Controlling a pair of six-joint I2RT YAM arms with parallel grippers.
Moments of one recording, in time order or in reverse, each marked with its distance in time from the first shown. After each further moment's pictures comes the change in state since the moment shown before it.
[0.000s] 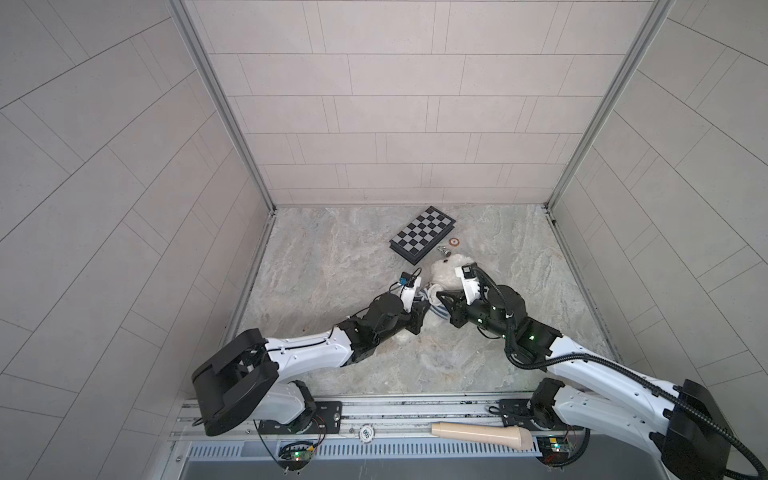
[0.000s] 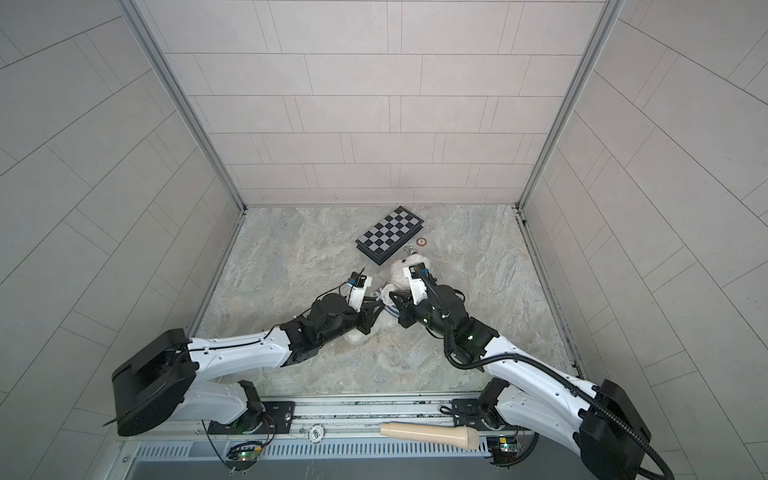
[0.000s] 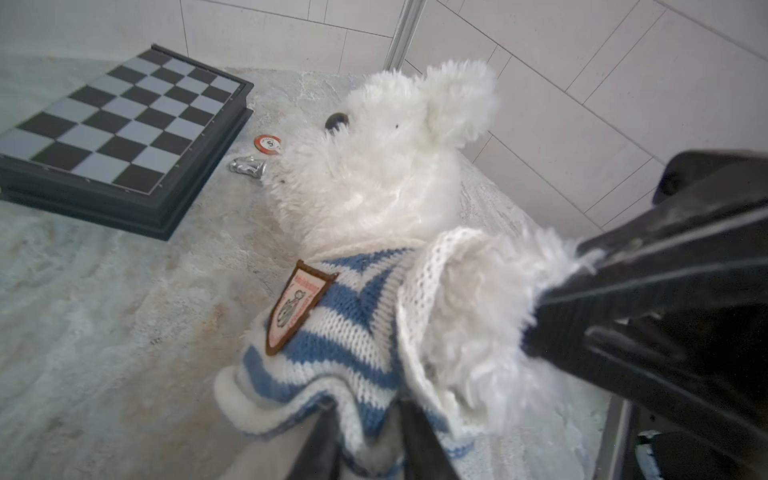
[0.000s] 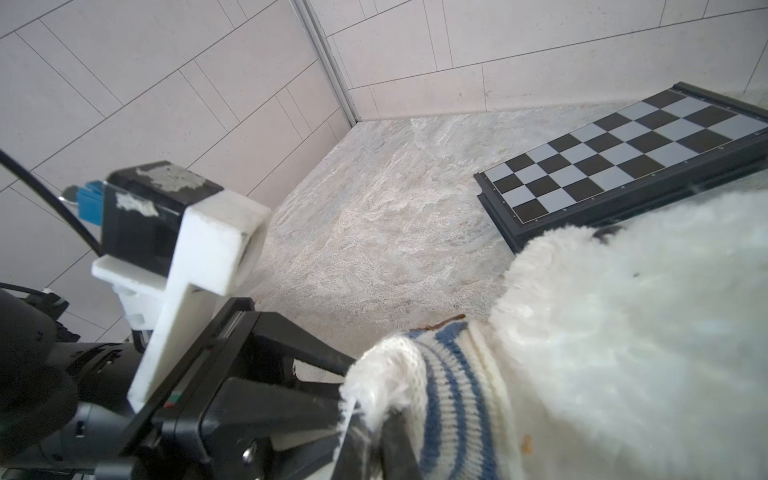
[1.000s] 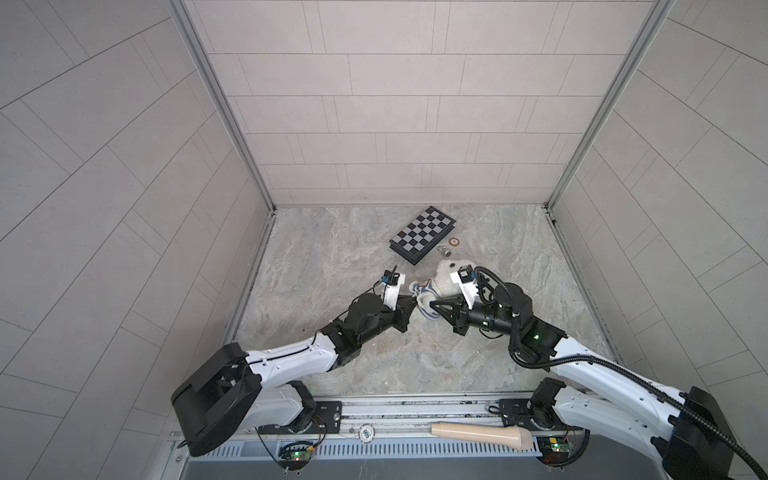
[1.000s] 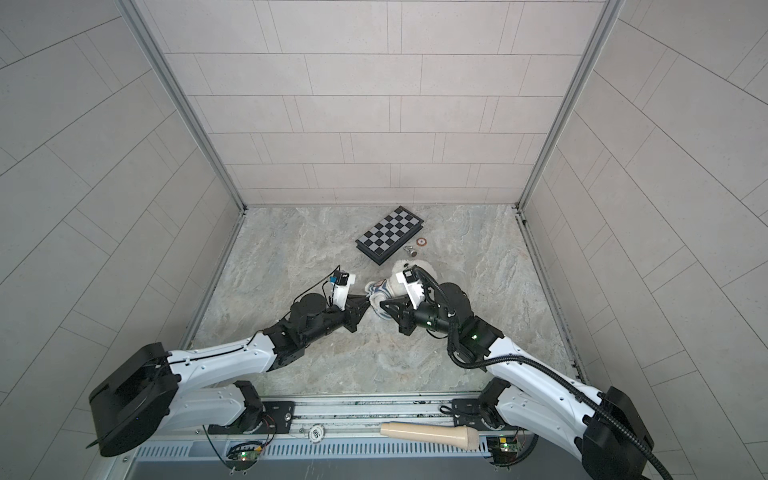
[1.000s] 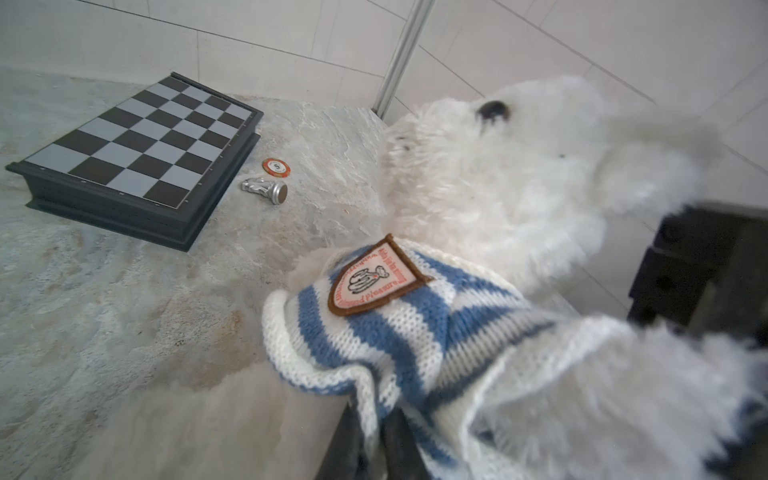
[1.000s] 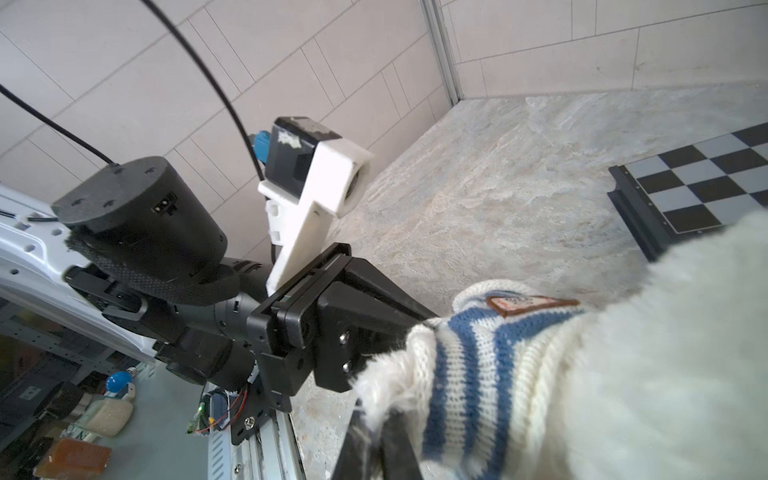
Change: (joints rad) left arm 0.099 -0.133 -0.128 0.069 0.140 -0.005; right arm -0.036 -0.033 0.016 -0.015 -0.304 -0.037
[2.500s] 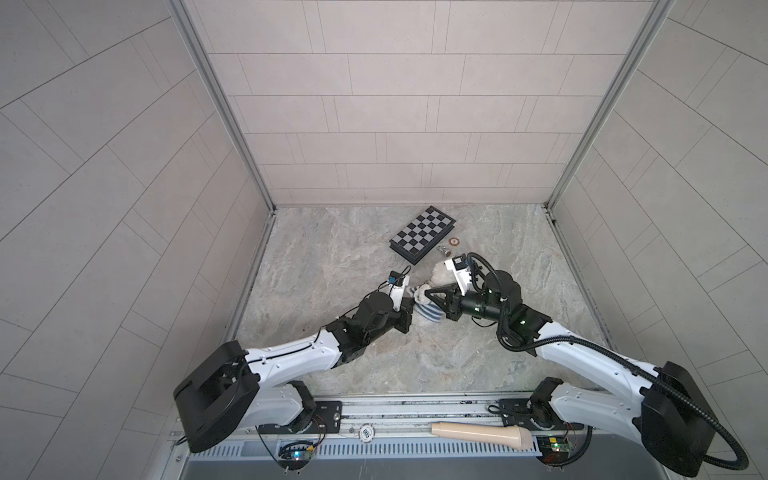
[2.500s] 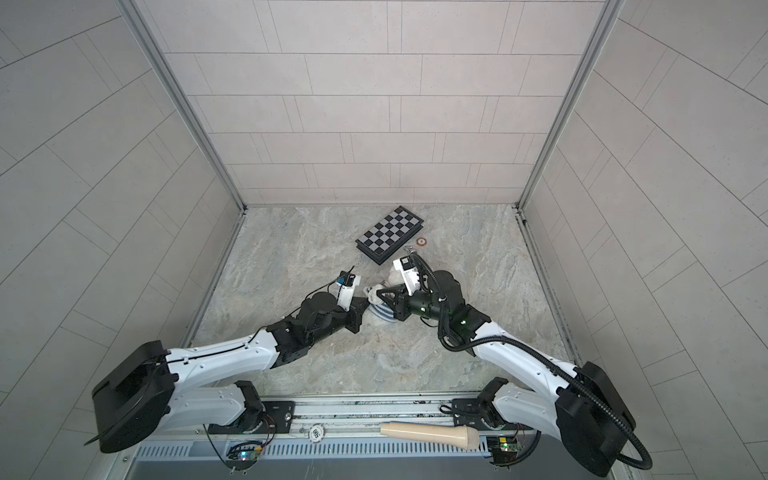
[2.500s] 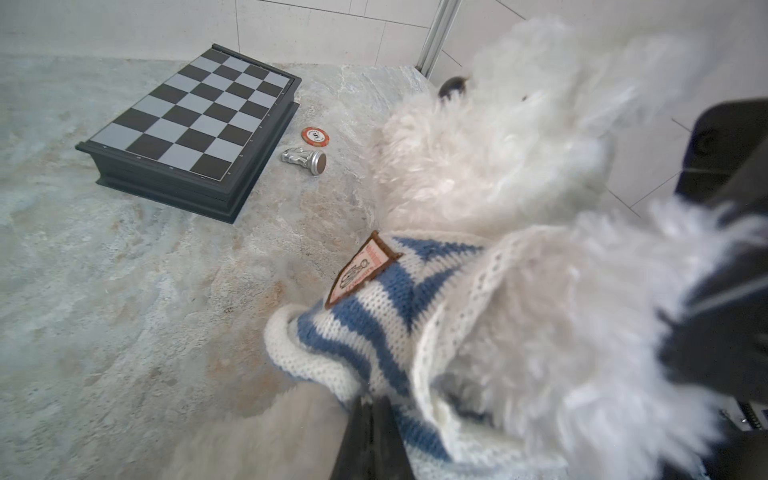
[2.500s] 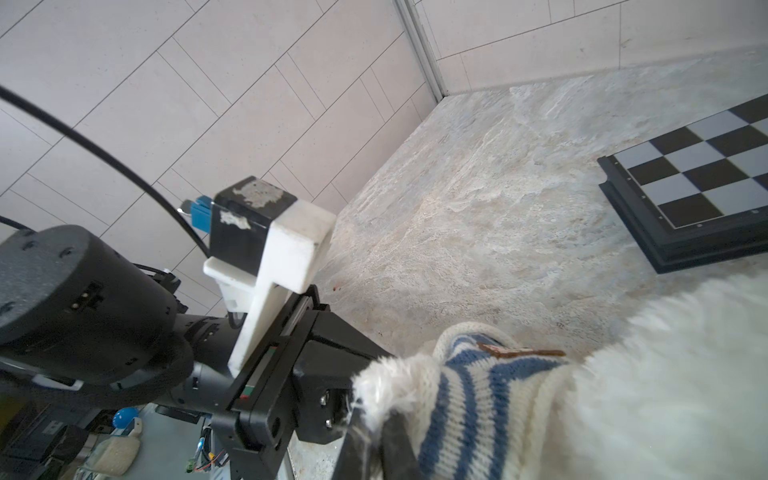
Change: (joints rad) left arm -0.044 0.026 0.082 -0.182 -0.155 0.034; right arm -0.060 0.174 0.051 0.136 -0.064 0.103
